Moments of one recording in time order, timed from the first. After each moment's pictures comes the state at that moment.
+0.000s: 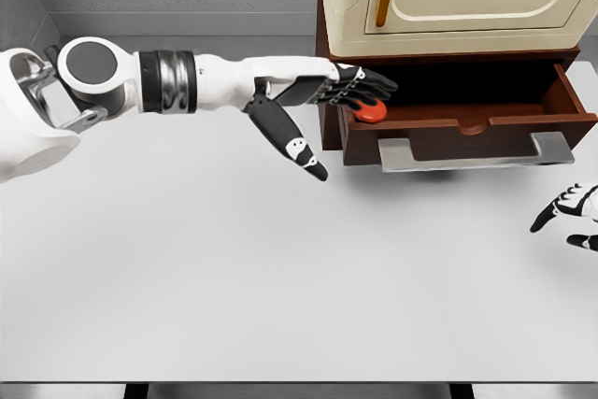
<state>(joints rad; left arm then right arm) -1.18 0.64 -1.17 -1.69 0.86 0.20 -0.46 0.36 -1.11 -0.27 -1.76 -0.01 -0.61 0.61</state>
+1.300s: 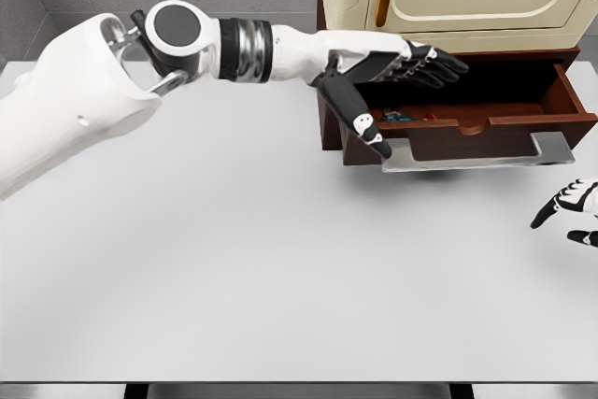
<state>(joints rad) -1.25 0.39 -1.13 -1.47 0.79 0.19 -0.57 0.35 -1.12 -0.27 -1.76 -0.02 -0.61 0.61</state>
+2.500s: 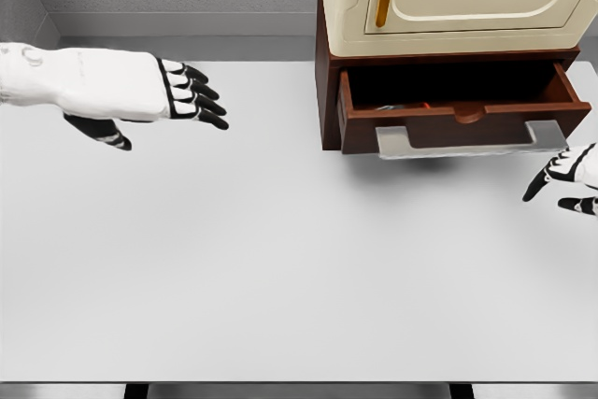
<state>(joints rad) -1.19 1.06 -1.07 -1.74 -0.06 -0.61 -0.61 0.14 -1.17 -0.13 -1.75 -0.03 -0.61 0.61</state>
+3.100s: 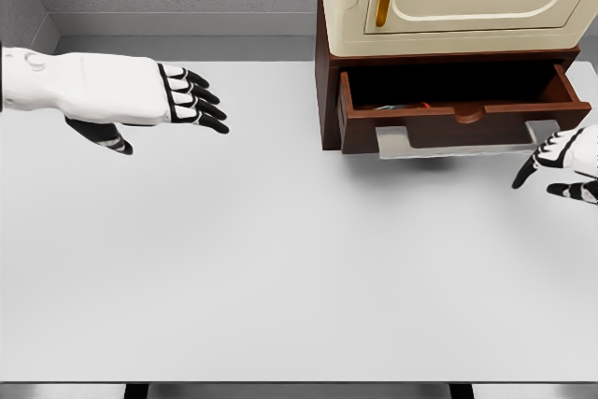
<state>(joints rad) -1.18 1.06 -1.07 -1.74 -0.06 -0.61 -0.61 0.01 -1.16 -0.02 -1.74 -0.03 -0.61 0.61</state>
